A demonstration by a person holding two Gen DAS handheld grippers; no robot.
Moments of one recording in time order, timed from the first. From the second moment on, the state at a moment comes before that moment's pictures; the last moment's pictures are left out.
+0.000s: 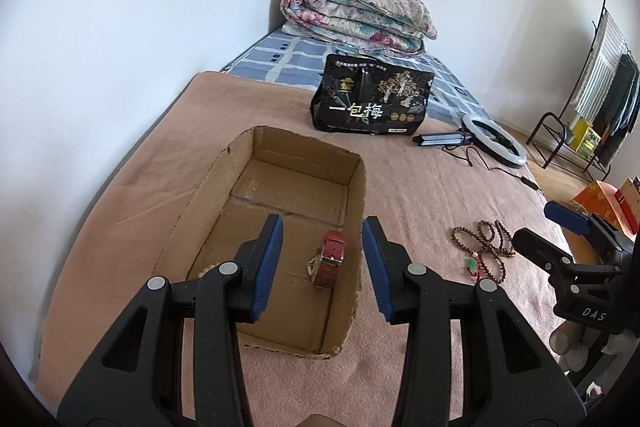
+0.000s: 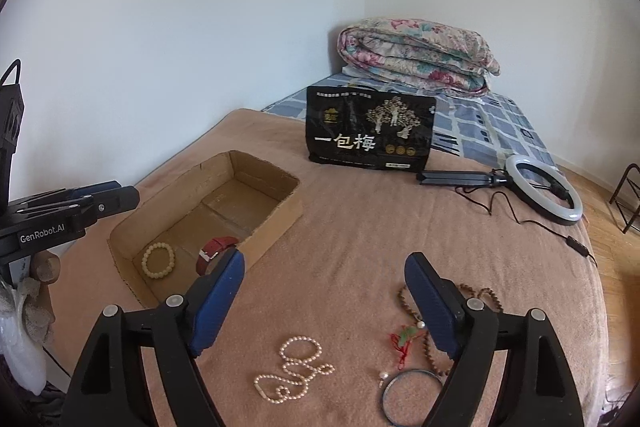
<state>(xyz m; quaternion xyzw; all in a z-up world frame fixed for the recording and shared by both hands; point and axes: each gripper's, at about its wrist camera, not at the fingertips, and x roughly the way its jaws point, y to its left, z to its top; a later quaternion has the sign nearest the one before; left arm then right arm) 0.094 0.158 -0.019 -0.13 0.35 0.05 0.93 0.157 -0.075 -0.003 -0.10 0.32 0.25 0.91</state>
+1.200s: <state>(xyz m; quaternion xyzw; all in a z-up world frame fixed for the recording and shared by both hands) 0.135 0.028 -0.085 -0.09 0.47 -0.09 0.88 0.165 -0.225 -0.088 -0.03 0.46 0.14 0.88</state>
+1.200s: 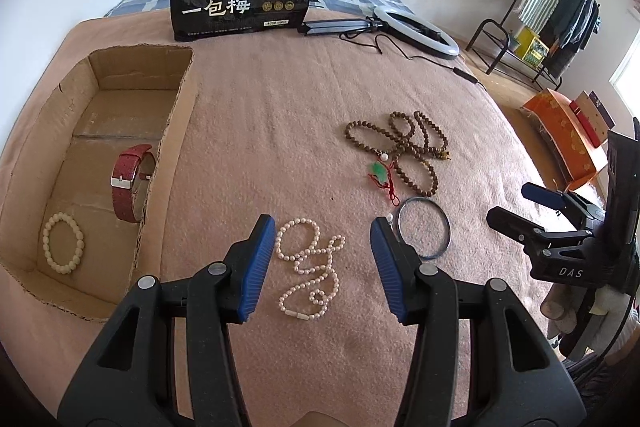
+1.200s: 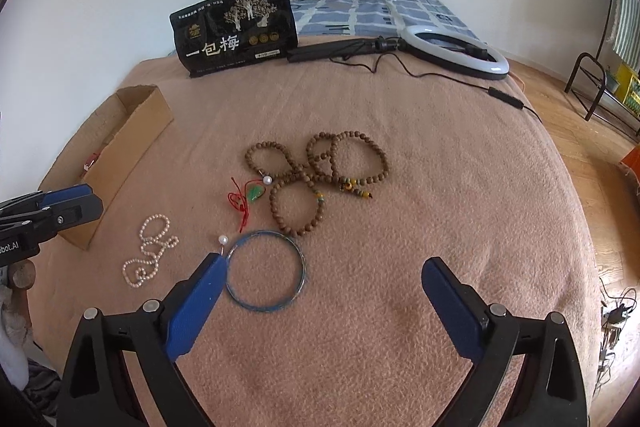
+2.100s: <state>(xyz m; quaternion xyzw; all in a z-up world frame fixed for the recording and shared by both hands) 0.170 0.009 -0.124 -0.08 0.51 -0.10 0.85 0.200 -0.217 -0.124 -0.03 0.50 0.18 0.85</state>
